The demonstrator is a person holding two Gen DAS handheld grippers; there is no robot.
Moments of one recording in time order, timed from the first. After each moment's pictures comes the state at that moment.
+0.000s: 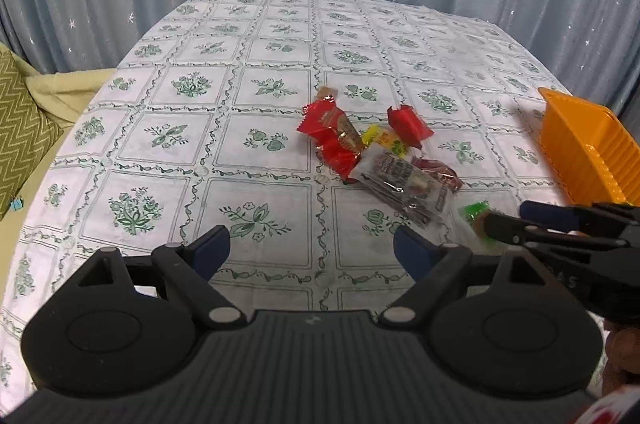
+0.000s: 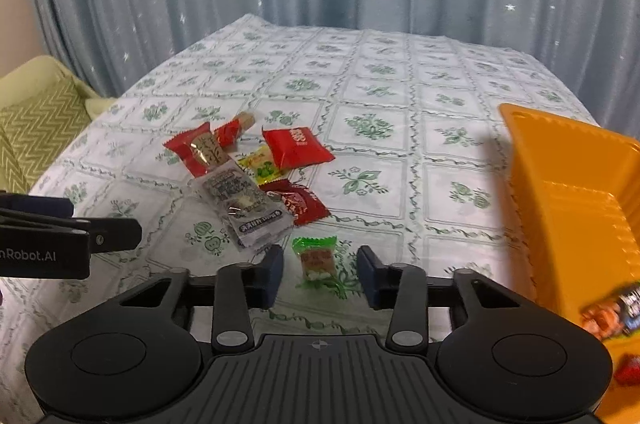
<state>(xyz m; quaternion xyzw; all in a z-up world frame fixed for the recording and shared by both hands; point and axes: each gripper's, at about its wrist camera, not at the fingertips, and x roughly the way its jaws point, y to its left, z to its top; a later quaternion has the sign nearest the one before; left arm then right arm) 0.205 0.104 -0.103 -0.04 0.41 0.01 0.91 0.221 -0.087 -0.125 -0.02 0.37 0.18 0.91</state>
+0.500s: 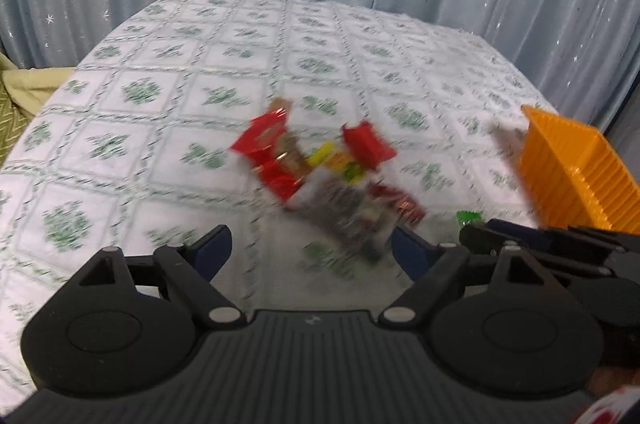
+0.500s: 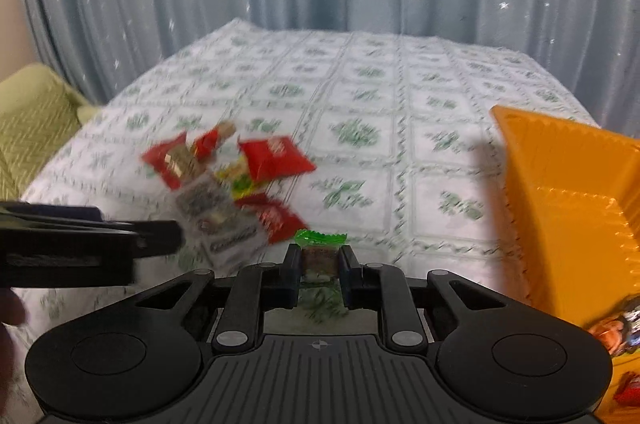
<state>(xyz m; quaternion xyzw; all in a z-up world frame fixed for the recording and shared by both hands) 0.238 0.070 -0.111 -0.07 0.39 -0.01 0.92 0.237 -0.103 -0.126 0.00 0.36 0.17 0.92</state>
